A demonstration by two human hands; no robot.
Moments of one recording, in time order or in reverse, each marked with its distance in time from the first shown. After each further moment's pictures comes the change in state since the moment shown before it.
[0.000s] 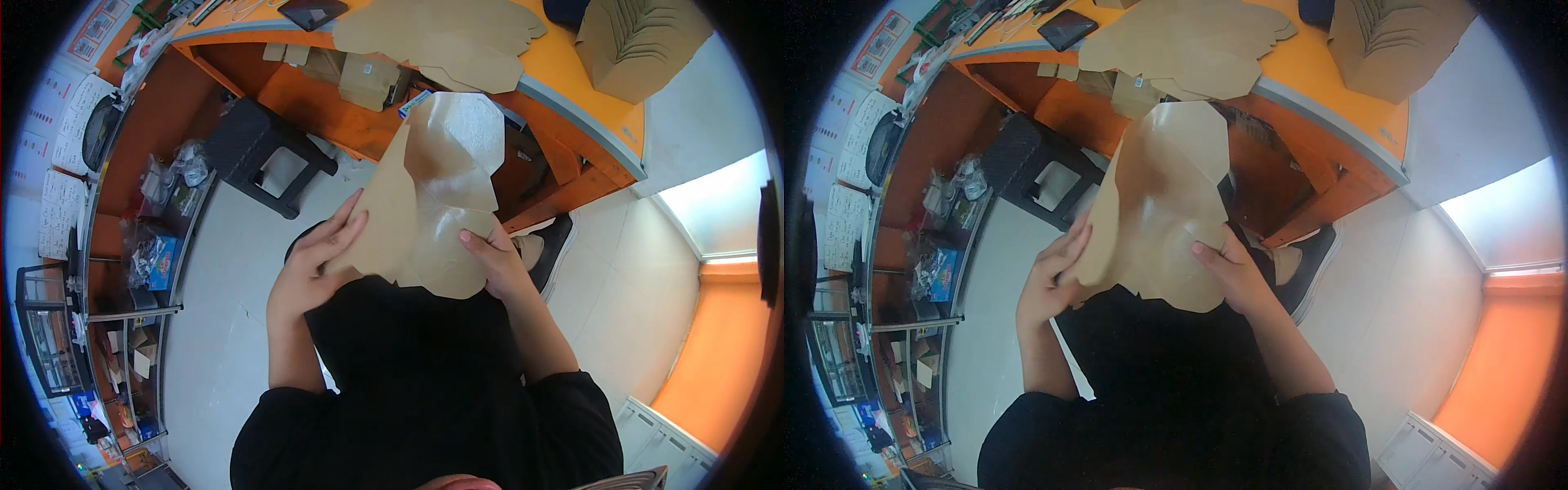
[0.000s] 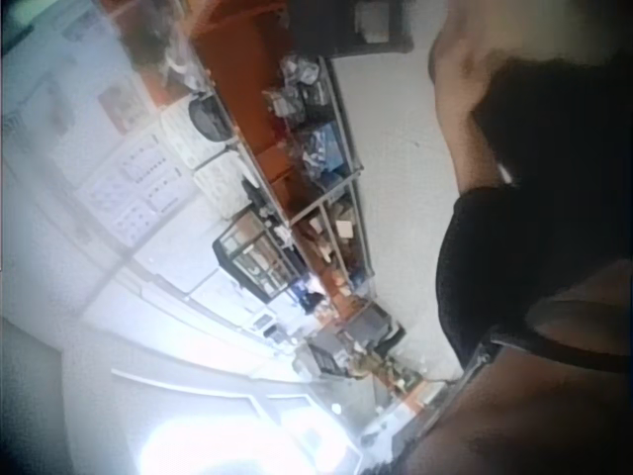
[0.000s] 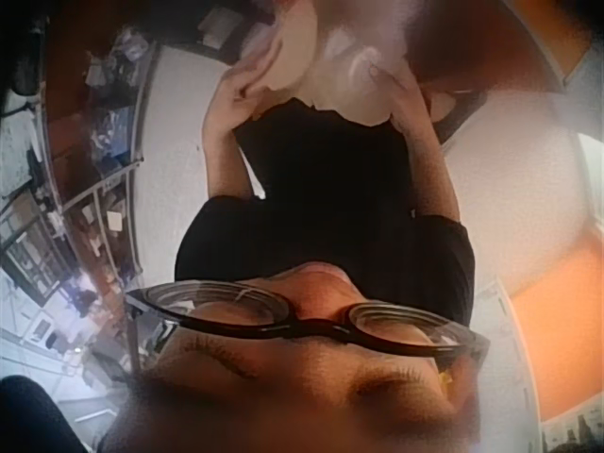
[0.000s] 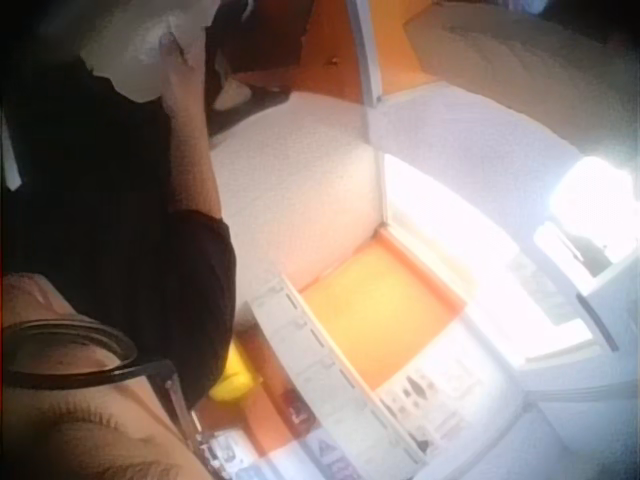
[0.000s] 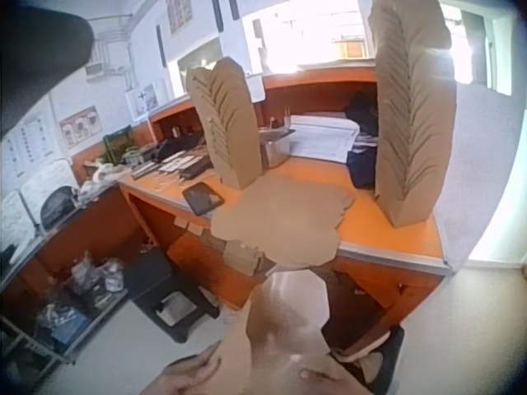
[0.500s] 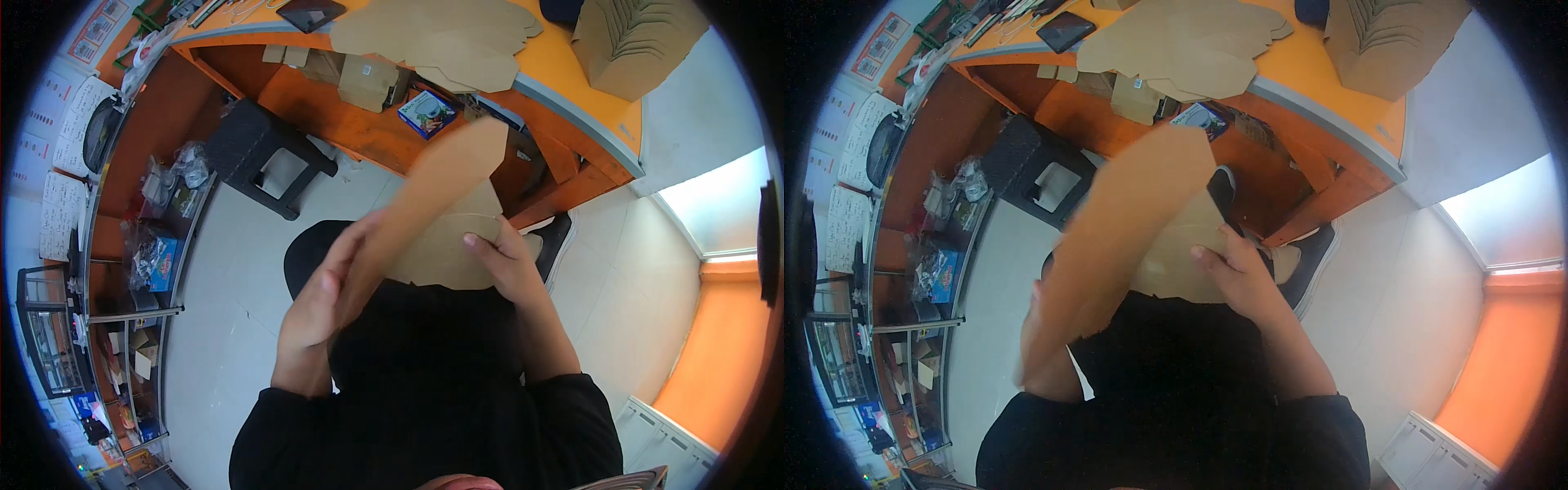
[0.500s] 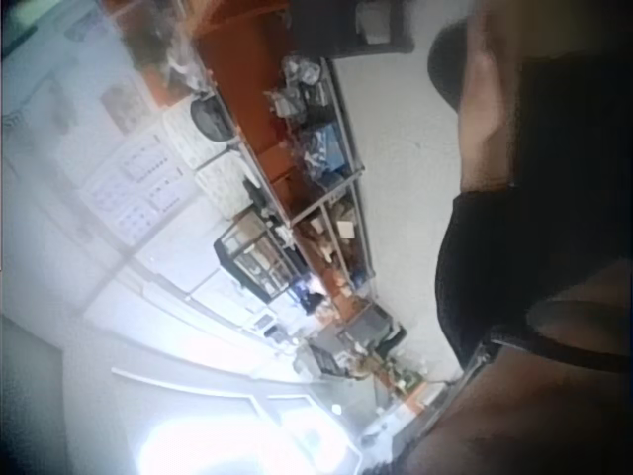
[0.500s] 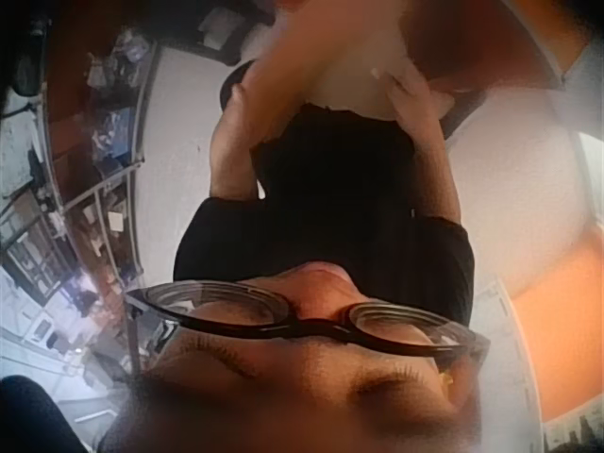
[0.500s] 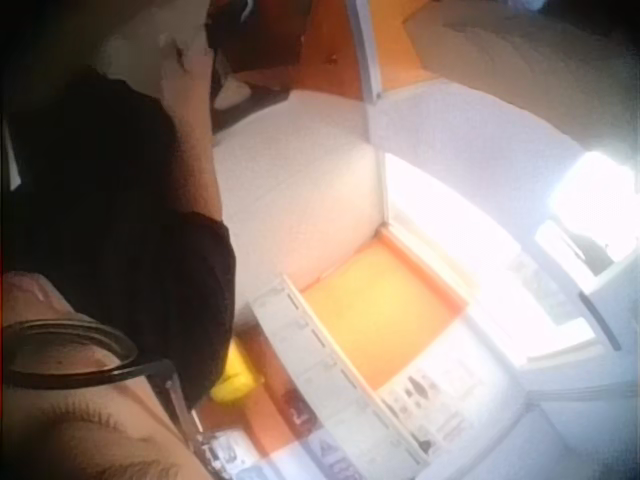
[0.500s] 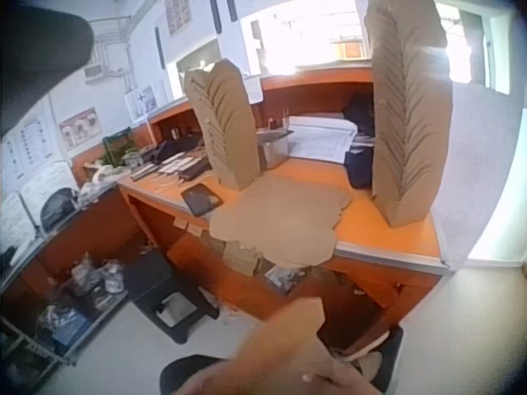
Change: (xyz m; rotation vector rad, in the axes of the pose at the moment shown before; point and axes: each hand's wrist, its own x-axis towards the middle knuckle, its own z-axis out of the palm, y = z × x) left_hand 0.005 0.041 0.034 -0.821 0.034 -0.221; right_hand -0.013 -0.032 0.009 -0.527 -0.022 -0.169
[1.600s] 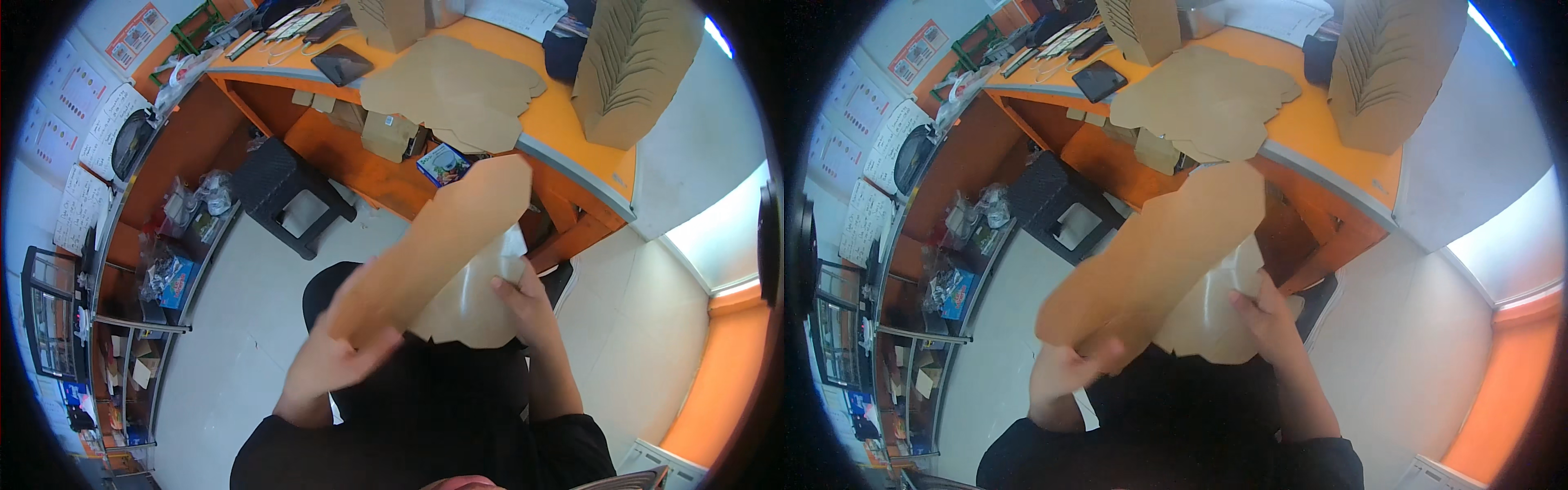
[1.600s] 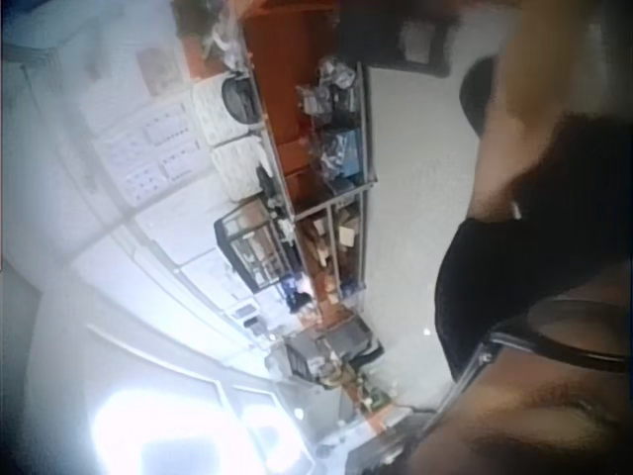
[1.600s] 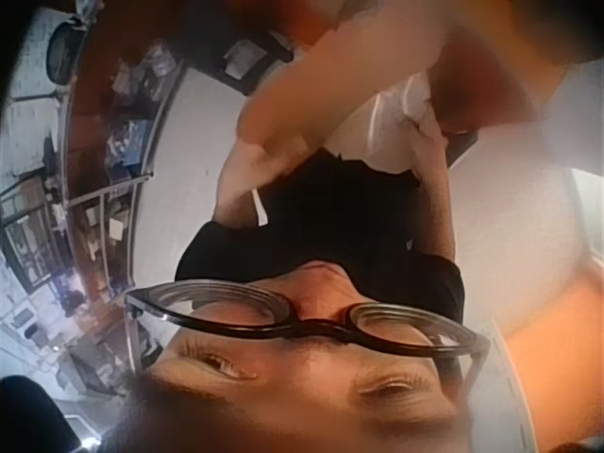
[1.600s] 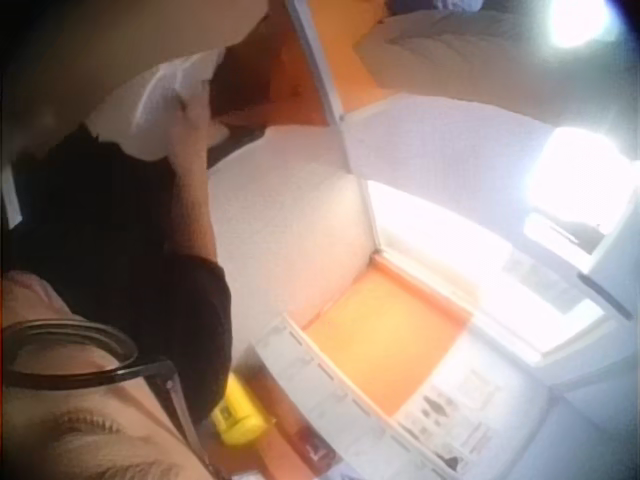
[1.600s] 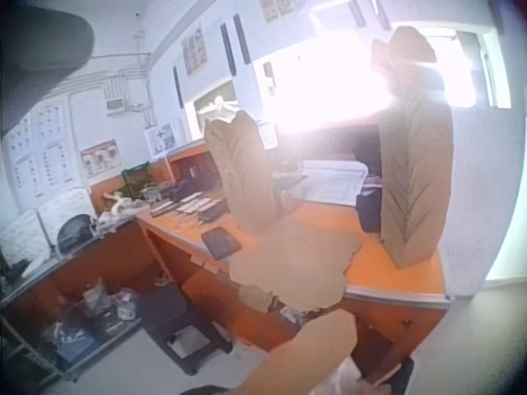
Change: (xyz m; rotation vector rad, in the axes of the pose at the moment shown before) left_hand -0.018 0.012 0.005 0.672 0.119 0.268; right_hand -0.008 0.006 -0.017 0.201 0.169 -0.038
